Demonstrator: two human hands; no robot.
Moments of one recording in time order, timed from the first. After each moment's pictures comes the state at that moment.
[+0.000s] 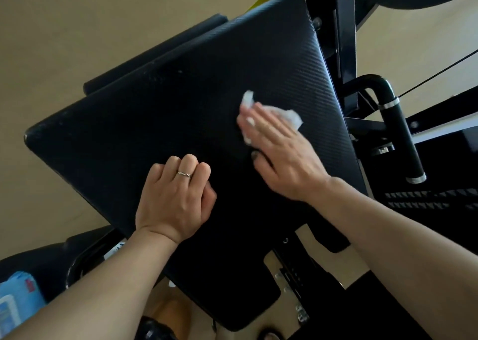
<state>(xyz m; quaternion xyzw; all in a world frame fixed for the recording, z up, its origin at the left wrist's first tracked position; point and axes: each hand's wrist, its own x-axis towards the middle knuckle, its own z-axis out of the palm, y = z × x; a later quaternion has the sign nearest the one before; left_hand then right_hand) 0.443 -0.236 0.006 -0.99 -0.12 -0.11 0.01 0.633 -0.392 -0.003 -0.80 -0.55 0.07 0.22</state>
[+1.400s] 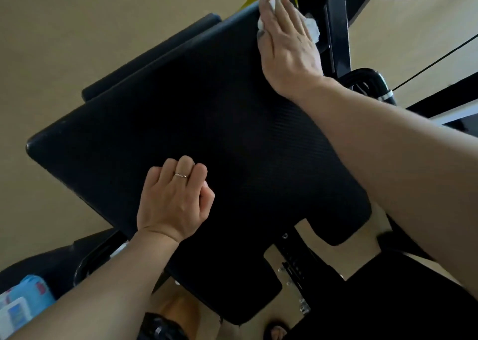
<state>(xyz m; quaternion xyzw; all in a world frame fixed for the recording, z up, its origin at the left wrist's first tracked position) 0.443 -0.235 0.004 -0.99 -0.12 -0.09 0.01 0.740 -0.312 0.045 -0.92 -0.35 0.04 0.17</state>
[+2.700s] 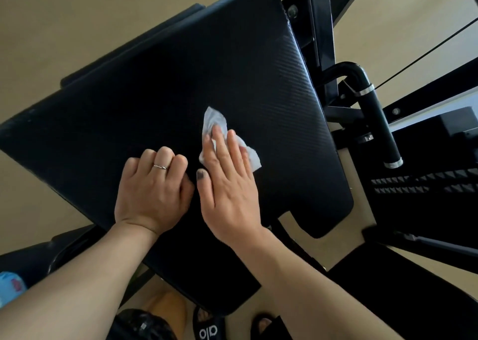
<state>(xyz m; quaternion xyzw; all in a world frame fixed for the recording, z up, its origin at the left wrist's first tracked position) 0.442 -0.236 0.001 -0.99 -0.11 -0.11 0.04 0.514 -0.376 -0.006 -0.88 -0.35 0.10 0.31</state>
